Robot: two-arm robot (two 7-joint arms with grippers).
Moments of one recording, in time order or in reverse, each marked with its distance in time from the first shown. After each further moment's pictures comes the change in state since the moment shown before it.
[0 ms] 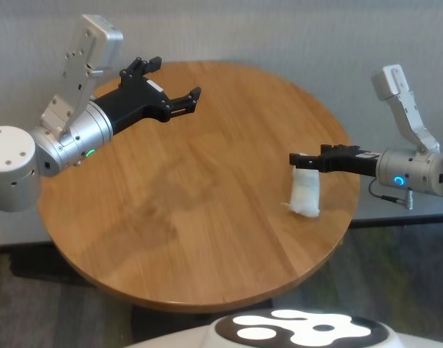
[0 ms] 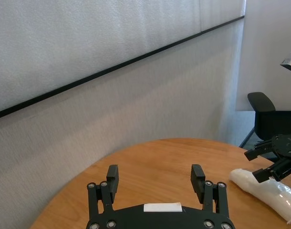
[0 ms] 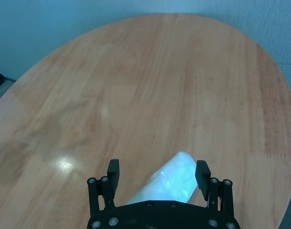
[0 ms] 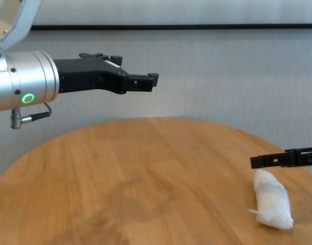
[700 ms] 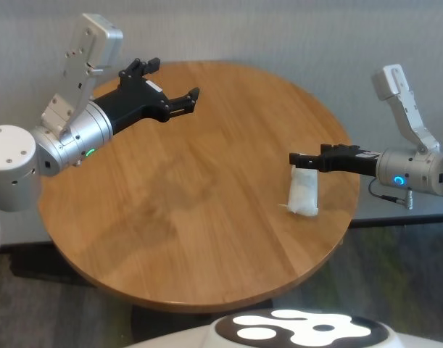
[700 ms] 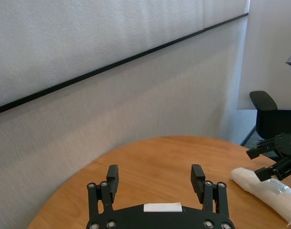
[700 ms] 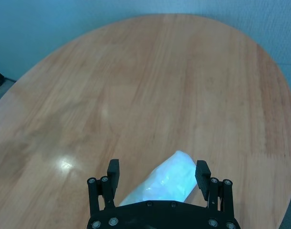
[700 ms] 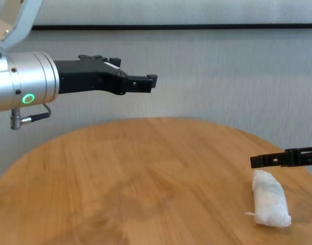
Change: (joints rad) left arm 0.005 -0.009 -0.013 -0.003 0.006 0.028 0.003; right arm 0.000 -0.003 0.000 -0.006 -0.004 -0.002 0.000
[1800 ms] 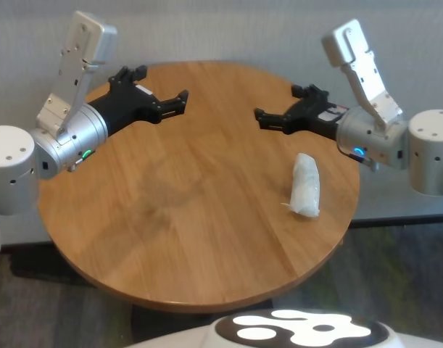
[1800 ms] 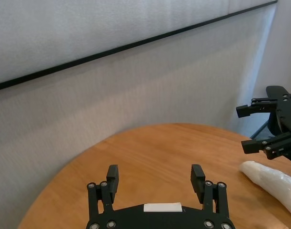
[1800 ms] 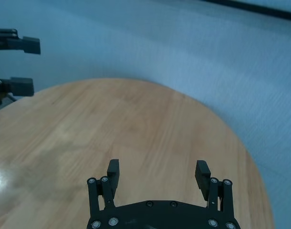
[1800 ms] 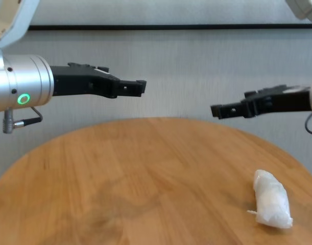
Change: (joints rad) left arm 0.032 -0.031 -0.055 -0.037 0.017 0.122 0.046; right arm 0.014 -0.048 -0.030 -0.196 -0.241 -0.098 -0.158
